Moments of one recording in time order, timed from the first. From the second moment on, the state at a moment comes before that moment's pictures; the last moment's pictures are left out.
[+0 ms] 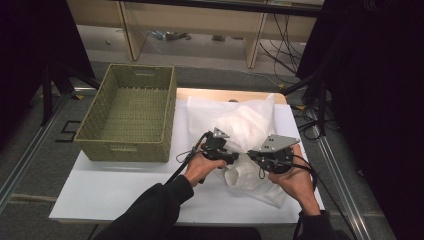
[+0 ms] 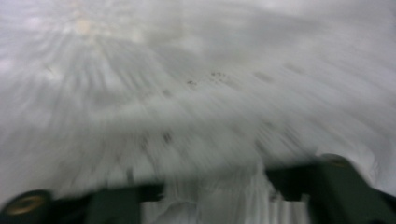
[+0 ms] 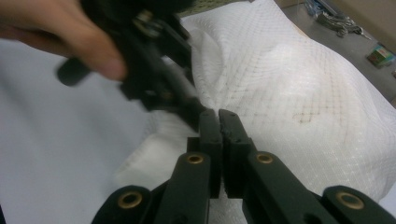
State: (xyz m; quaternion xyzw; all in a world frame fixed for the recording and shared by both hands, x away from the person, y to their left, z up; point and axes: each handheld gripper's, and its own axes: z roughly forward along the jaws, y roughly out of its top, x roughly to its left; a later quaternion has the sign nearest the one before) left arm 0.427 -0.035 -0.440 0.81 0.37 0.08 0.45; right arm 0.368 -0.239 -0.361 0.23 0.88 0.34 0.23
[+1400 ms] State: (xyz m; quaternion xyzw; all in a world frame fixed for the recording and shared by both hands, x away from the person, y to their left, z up) left arm 0.434 -0.038 -0.451 0.82 0.38 0.11 0.41; right arm 0.373 -0.243 -0.373 0.24 0.88 0.34 0.21
